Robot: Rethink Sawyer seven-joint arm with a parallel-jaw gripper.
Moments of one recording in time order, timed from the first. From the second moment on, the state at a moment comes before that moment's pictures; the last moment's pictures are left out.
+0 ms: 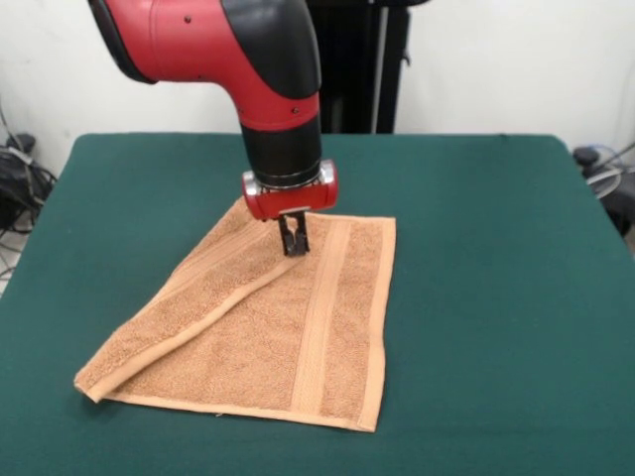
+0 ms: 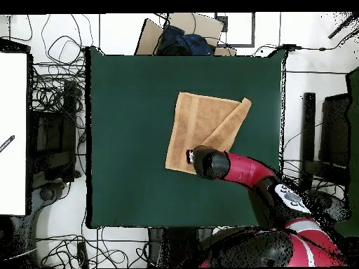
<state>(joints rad) -0.60 -0.44 0.23 1.77 -0.27 0.30 1.34</state>
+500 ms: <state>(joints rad) -0.60 -0.45 0.23 1.77 -0.27 0.30 1.34</state>
